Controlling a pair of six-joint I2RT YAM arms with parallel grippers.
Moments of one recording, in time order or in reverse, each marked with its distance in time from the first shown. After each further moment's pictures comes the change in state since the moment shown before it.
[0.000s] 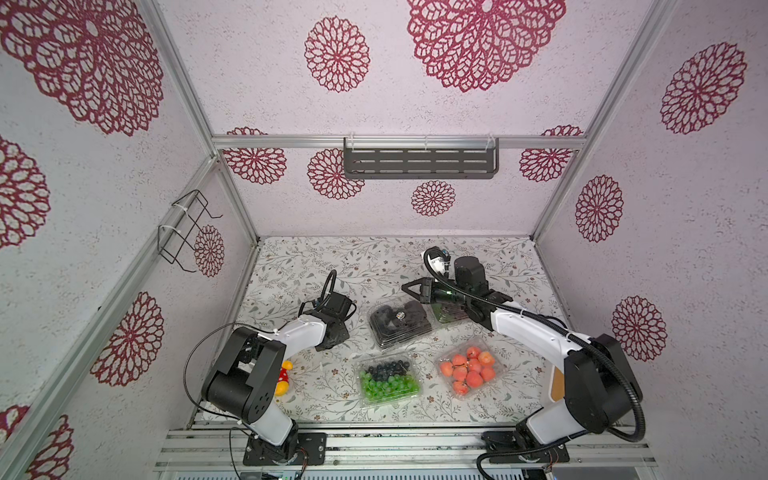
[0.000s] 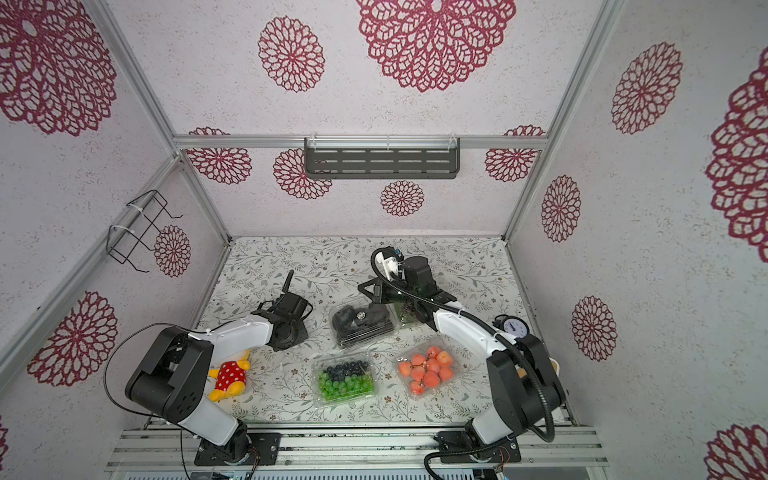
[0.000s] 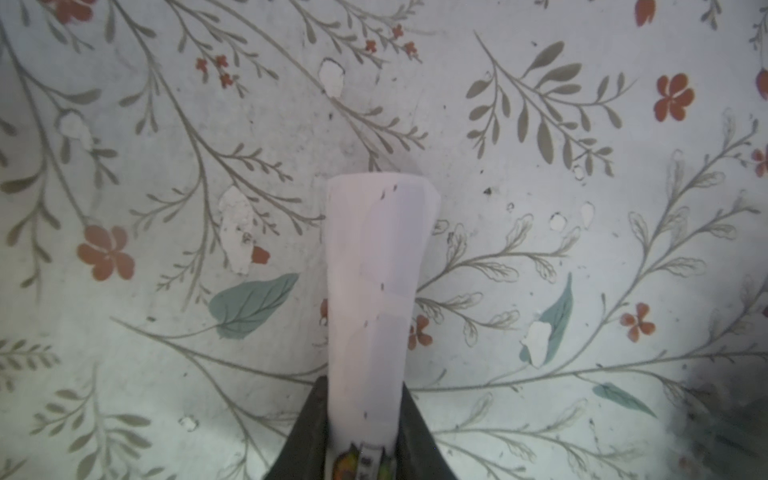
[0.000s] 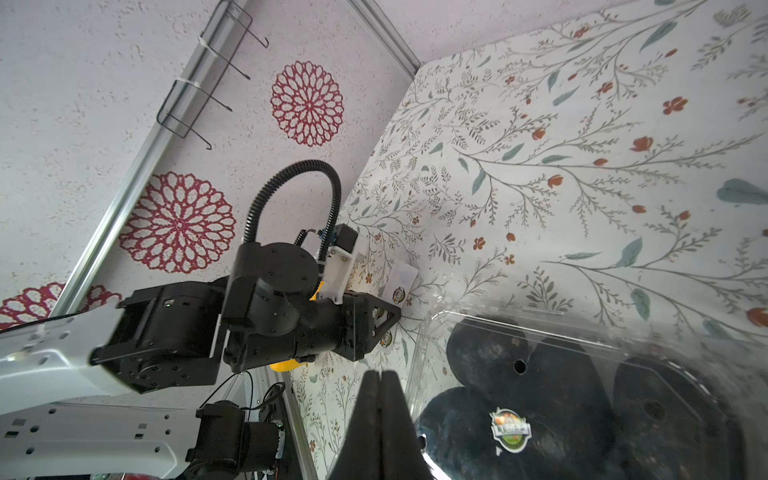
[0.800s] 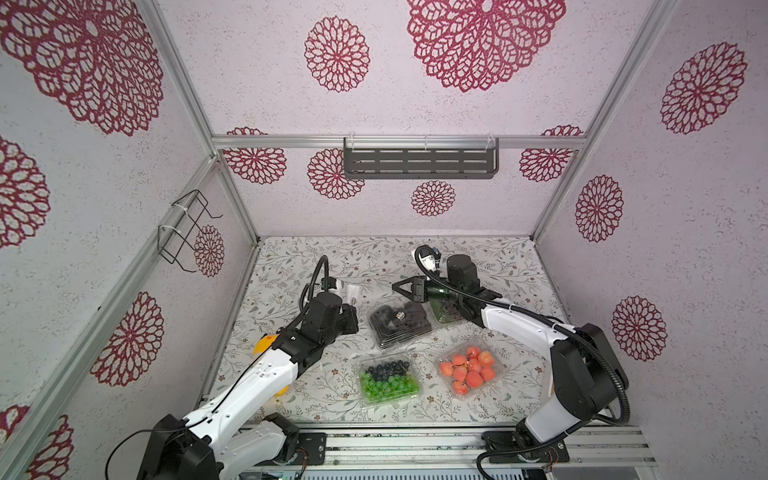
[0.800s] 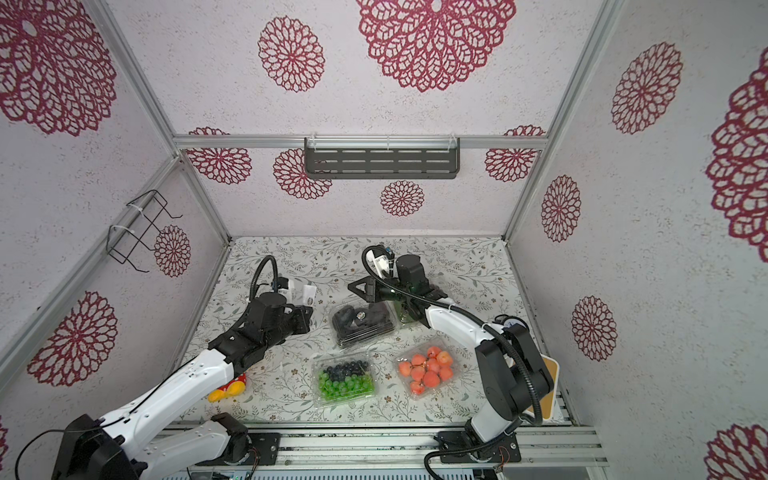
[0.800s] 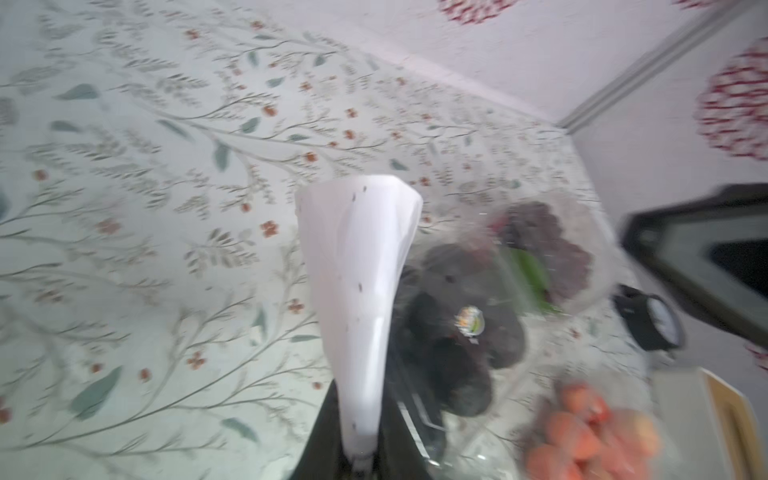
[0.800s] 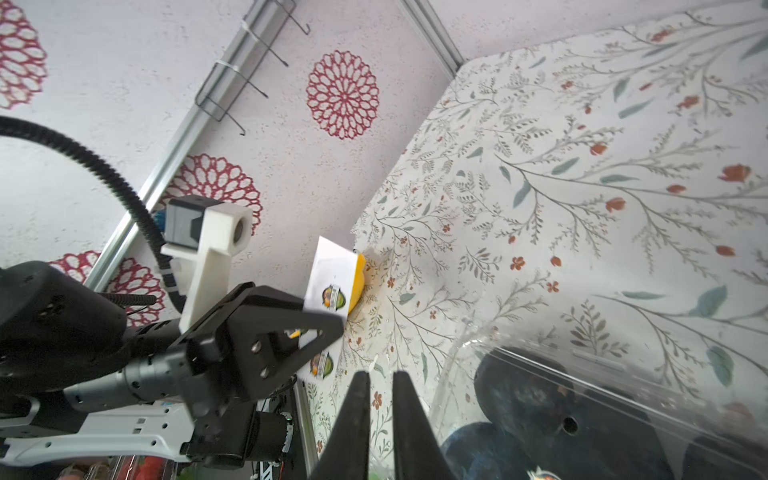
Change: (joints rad) left arm -0.159 -0.552 -0.089 0.258 0.164 0.288; right arm 0.017 0.053 0.021 0.177 -0.113 0.029
